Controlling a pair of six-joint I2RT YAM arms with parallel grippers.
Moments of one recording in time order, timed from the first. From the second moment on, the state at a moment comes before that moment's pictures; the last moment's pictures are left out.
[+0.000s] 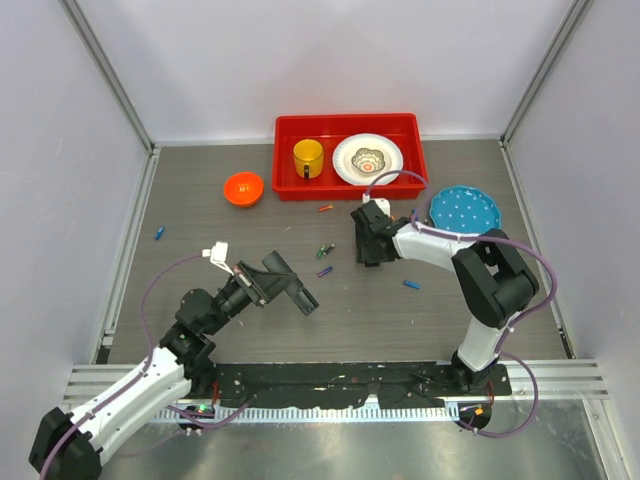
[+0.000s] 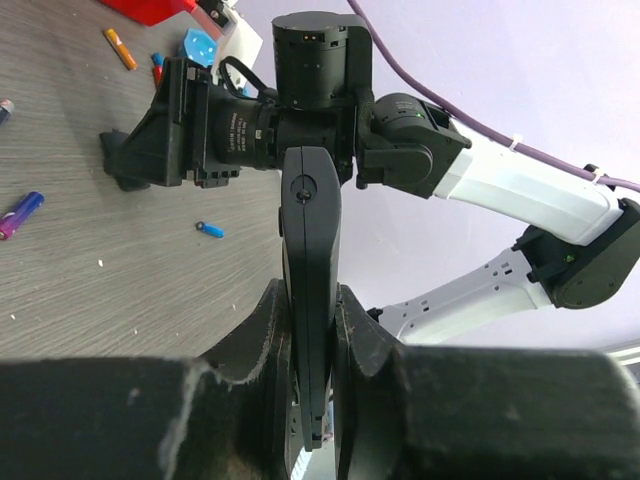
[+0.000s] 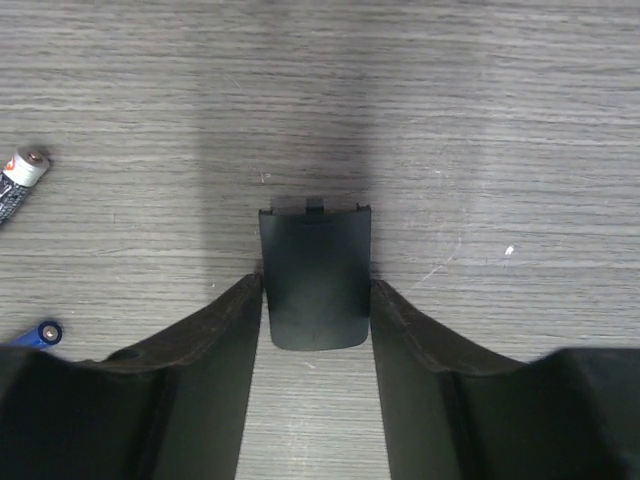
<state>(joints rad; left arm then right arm) -0.64 0.52 0.12 0.50 0.19 -1.14 0.61 1.76 1.04 -0.37 0.27 0.50</state>
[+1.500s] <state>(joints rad) -0.64 0.82 0.11 0.82 0.46 -1.10 0.63 1.12 0.53 -0.44 0.47 0.77</state>
